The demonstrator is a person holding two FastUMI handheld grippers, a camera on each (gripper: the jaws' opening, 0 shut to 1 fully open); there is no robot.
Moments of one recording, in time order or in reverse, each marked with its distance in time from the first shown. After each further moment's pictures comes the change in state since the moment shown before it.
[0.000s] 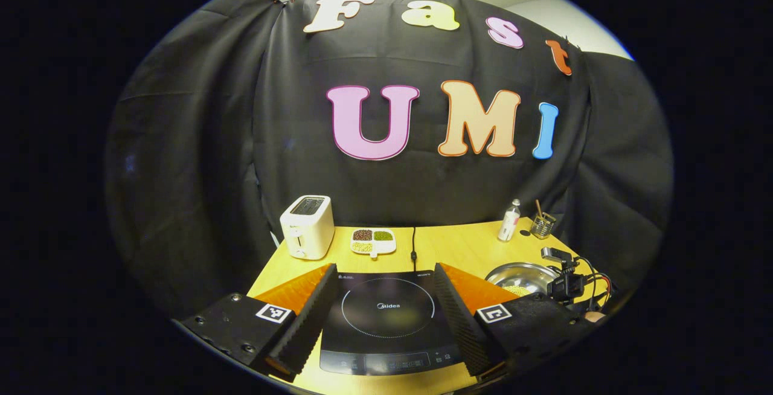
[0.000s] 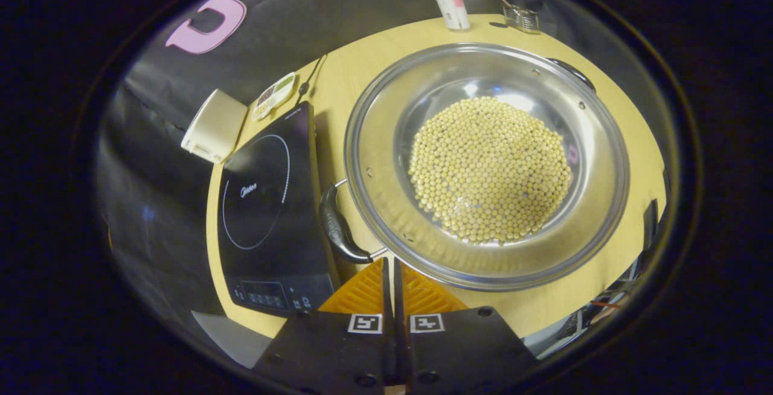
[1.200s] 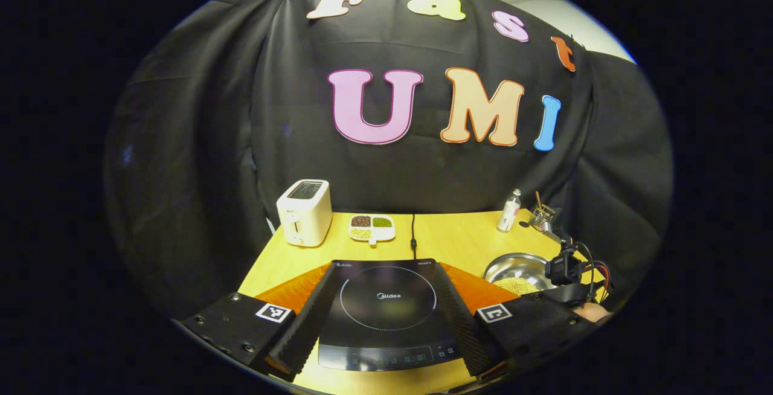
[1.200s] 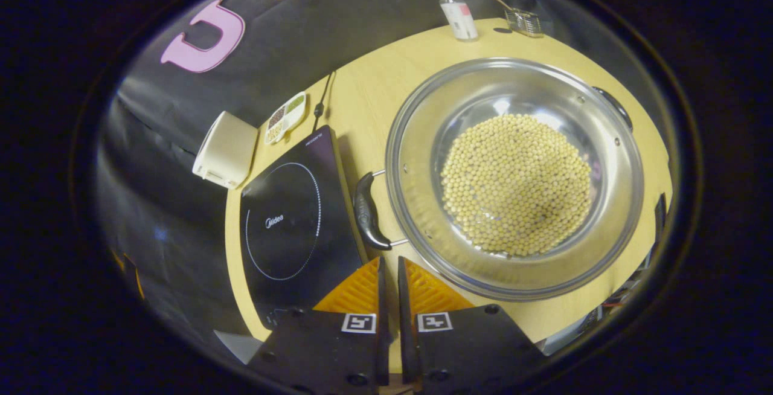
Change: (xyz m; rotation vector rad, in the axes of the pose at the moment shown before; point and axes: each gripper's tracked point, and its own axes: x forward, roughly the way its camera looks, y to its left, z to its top) left arm 0.009 0.000 -0.027 -0.028 0.072 -0.038; right arm -0.019 0.021 0.029 0.030 -0.060 0.039
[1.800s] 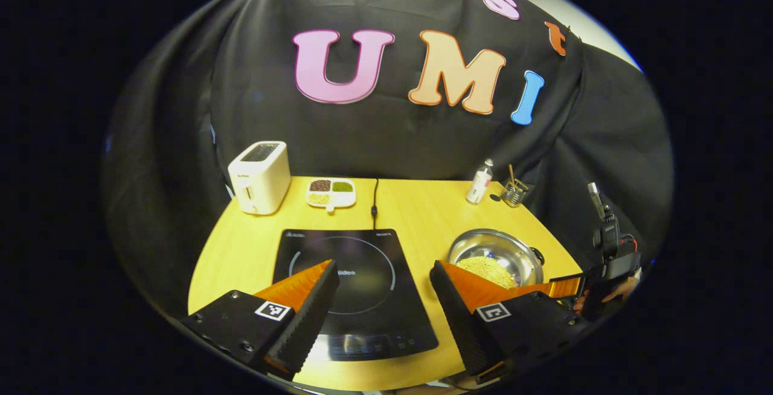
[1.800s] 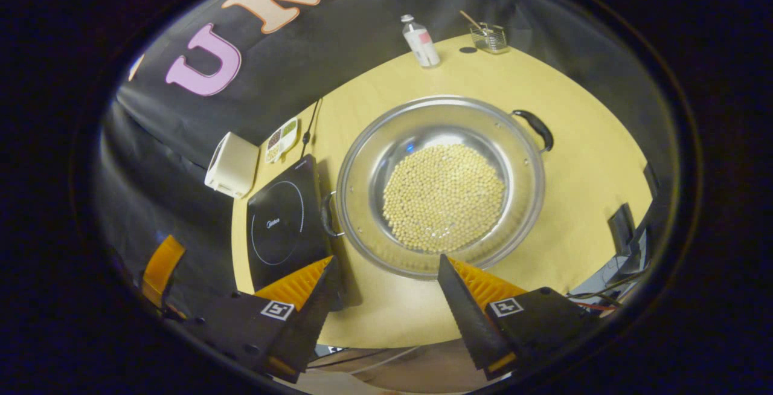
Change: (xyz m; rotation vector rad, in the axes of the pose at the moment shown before) left arm 0.034 -0.069 -0.047 -0.057 0.204 -0.146; right arm -0.093 -0.080 0.040 0.015 -0.039 0.007
